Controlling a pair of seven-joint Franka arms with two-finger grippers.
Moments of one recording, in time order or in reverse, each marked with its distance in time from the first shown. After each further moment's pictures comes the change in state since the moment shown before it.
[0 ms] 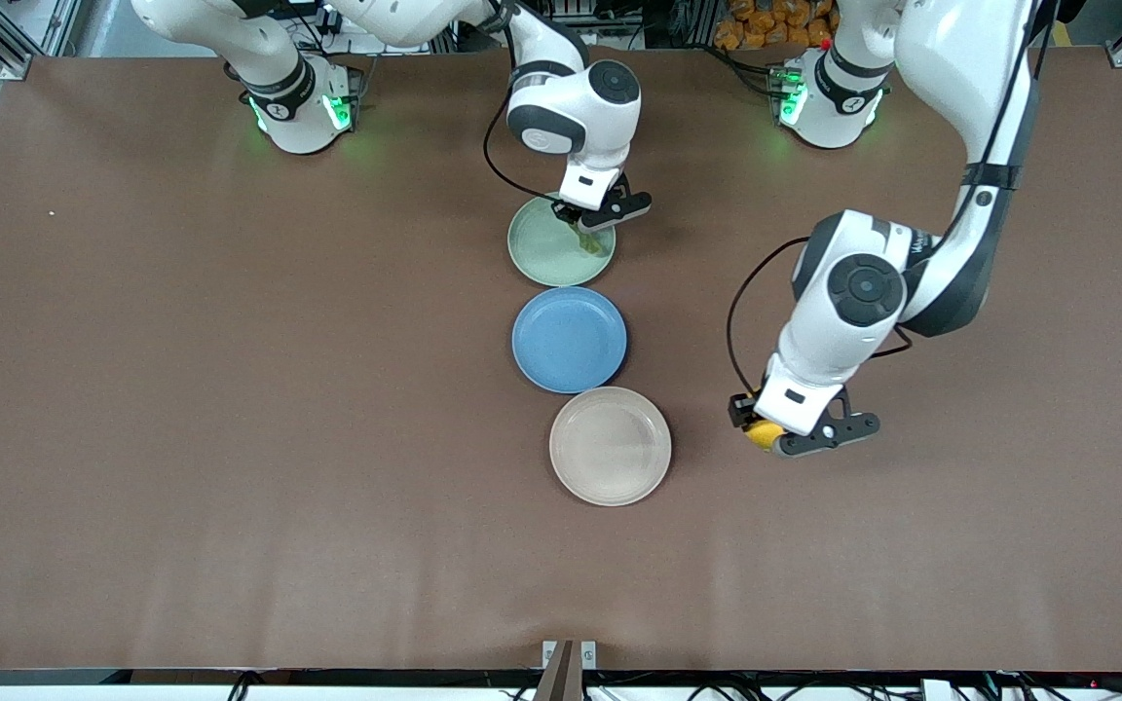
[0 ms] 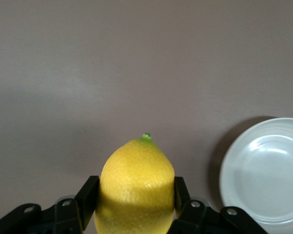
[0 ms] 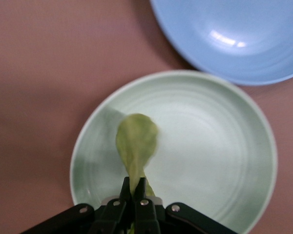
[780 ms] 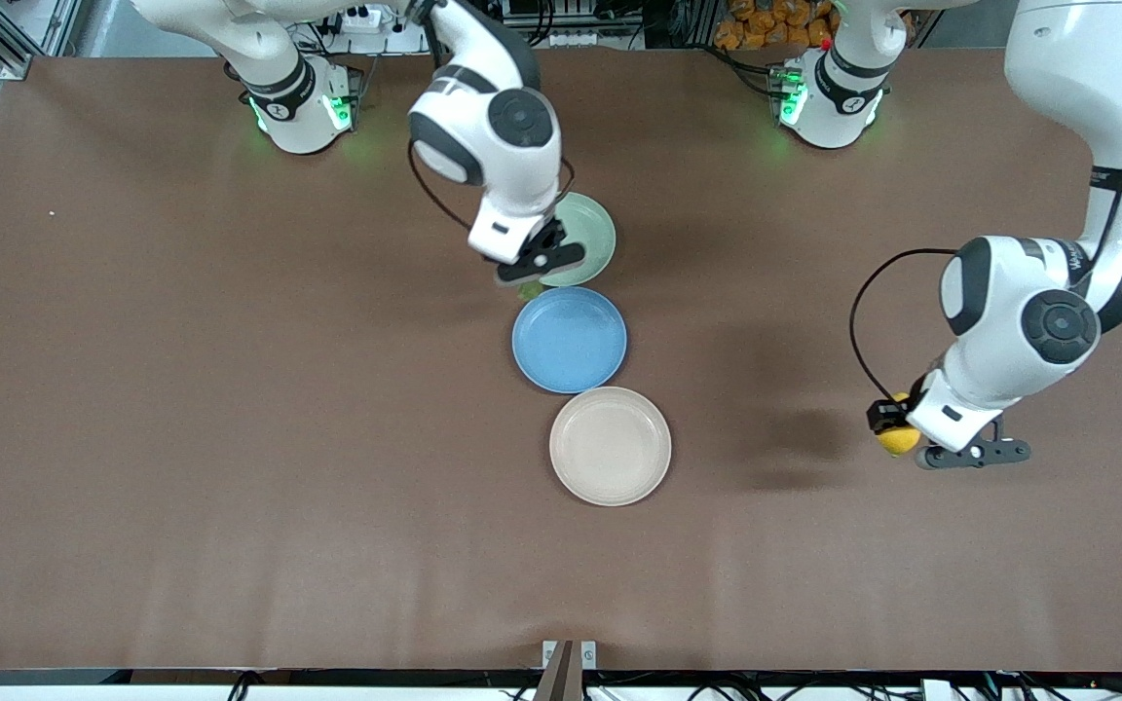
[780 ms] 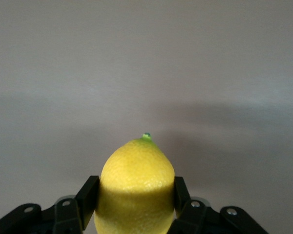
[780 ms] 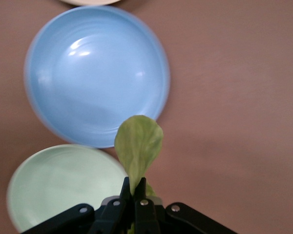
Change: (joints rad) left arm 0.292 -0.009 0.001 -0.085 0.001 0.039 0.442; right arm -0.340 -0.195 0.022 -0.001 0.167 -0.166 -0.358
